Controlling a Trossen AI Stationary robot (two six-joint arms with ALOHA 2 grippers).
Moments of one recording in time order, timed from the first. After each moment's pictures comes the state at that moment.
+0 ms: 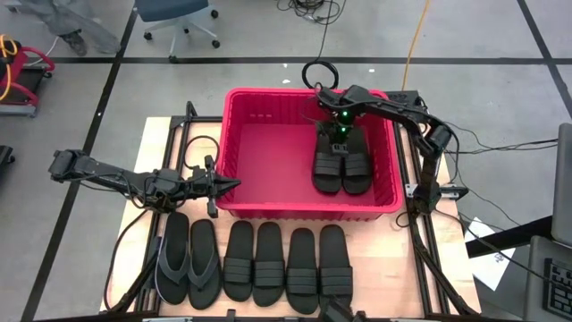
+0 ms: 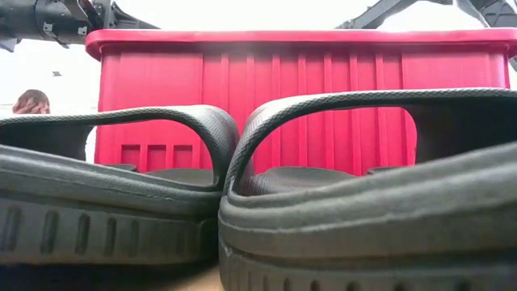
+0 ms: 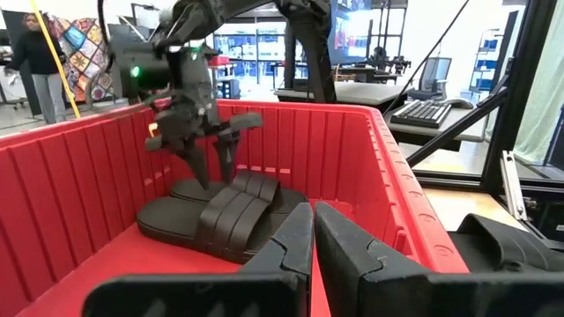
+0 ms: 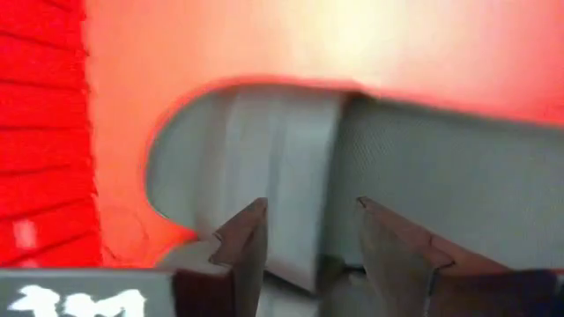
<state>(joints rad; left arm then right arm) -0.18 0.70 0.26 0.44 -0.32 -0.03 -0.67 1.90 1.56 -1.19 -0.39 -0.64</state>
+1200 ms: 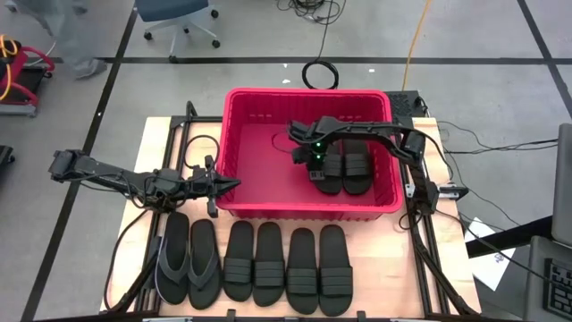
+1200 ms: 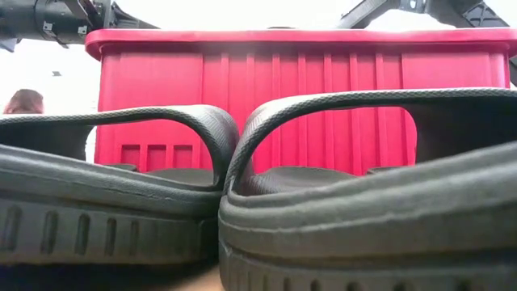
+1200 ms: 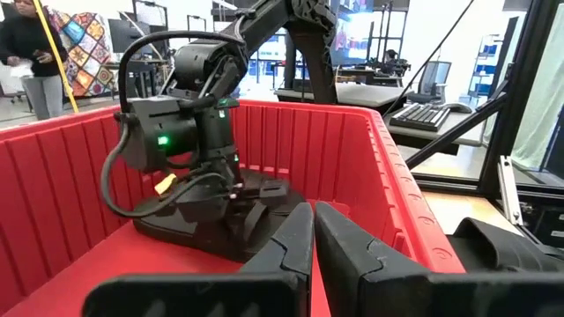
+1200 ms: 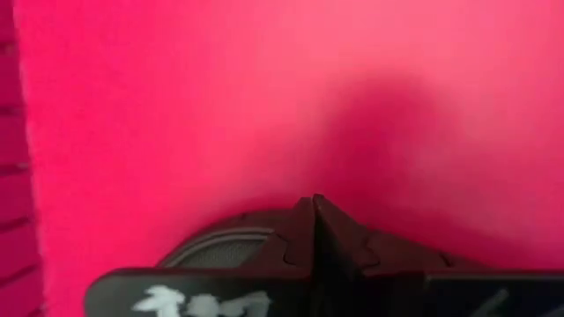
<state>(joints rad) -0.18 0.70 0.26 0.43 -0.31 -0.05 -0.42 2.09 1.57 -1.03 -0.26 -0.48</state>
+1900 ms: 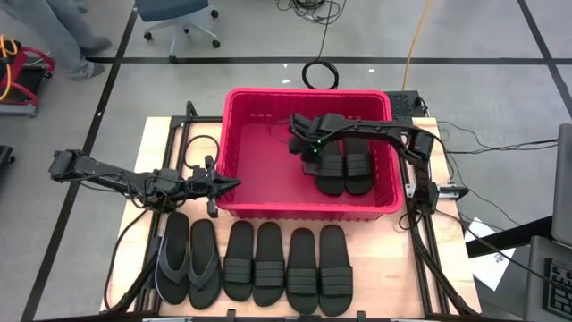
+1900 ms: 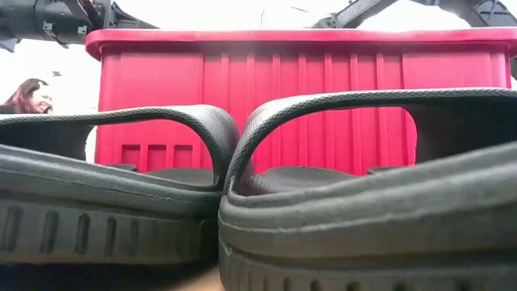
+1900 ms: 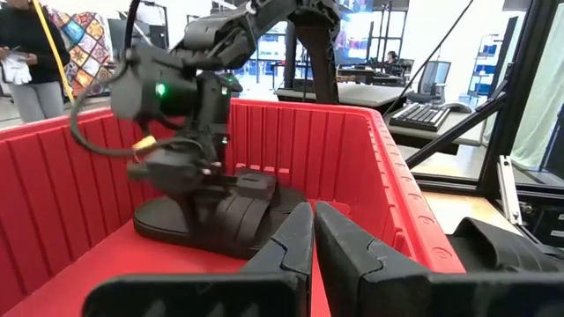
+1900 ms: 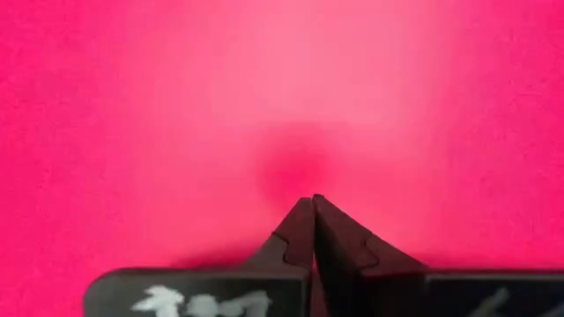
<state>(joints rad) -0.18 0.70 0.26 0.43 -0.31 -0.06 -0.42 2.01 1.56 -0.81 -0.10 -0.37</state>
